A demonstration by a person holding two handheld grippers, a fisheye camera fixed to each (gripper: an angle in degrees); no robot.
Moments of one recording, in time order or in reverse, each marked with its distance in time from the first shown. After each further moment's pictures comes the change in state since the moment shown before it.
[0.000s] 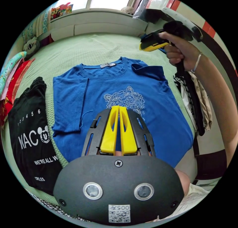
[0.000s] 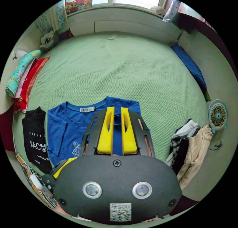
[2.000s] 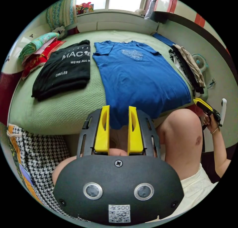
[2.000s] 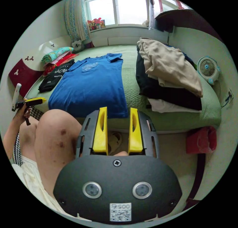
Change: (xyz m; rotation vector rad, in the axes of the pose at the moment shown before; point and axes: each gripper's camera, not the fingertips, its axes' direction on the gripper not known) left arm 0.067 0.438 -0.187 -0.027 -0.162 -0.135; right arm 0.173 0.758 -0.070 0.245 -0.181 -0.065
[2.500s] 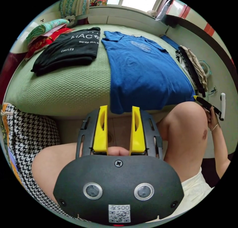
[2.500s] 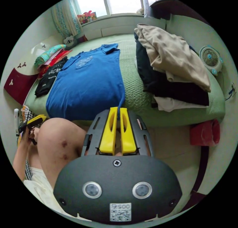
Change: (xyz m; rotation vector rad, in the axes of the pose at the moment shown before) left arm -0.015 0.079 -0.005 -0.020 0.034 -0.106; right arm 0.004 0.030 -0.001 -0.112 -0.027 0.080
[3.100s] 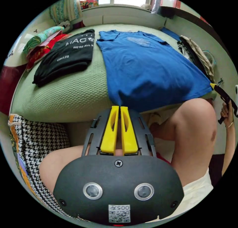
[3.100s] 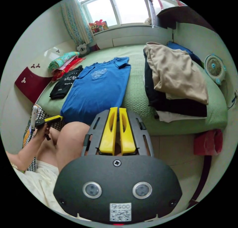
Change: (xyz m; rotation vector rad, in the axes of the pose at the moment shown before) left arm 0.021 0.015 -0.027 -0.023 -0.113 0.081; right arm 0.008 0.025 -0.063 0.098 -0.106 -0.057
